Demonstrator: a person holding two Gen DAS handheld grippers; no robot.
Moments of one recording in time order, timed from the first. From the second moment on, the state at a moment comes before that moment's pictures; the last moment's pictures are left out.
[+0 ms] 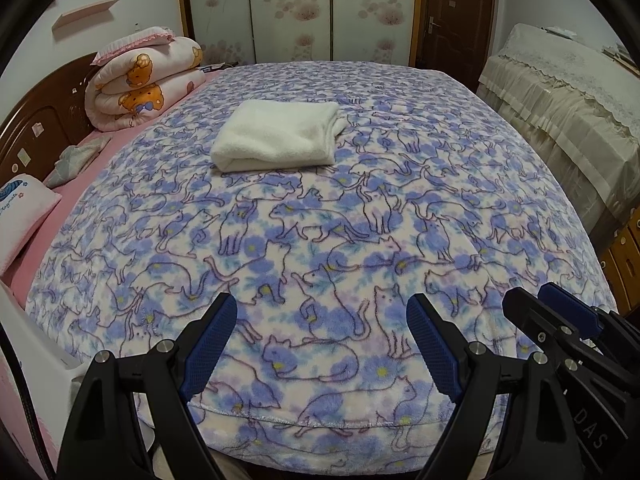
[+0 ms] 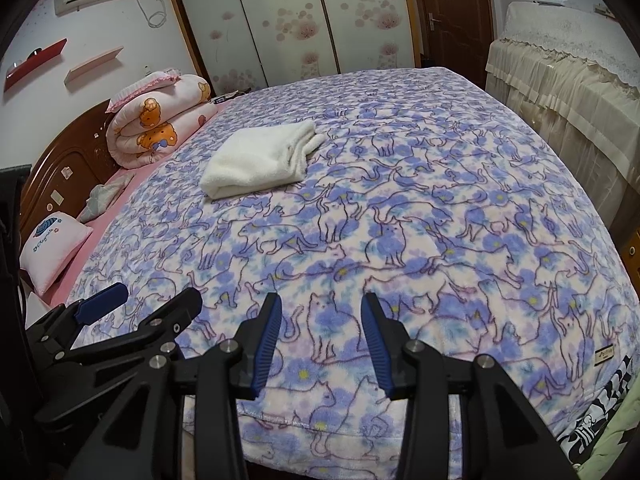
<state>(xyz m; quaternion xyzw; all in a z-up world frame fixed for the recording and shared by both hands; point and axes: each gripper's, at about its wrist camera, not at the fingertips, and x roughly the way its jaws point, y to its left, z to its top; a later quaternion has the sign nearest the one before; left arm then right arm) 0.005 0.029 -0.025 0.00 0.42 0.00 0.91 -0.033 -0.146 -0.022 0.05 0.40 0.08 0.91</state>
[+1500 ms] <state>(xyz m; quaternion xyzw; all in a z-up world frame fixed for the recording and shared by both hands) 0.005 0.024 -0.029 -0.01 0.43 0.01 0.90 -0.030 -0.149 -0.026 0.05 0.41 0.08 0.91</state>
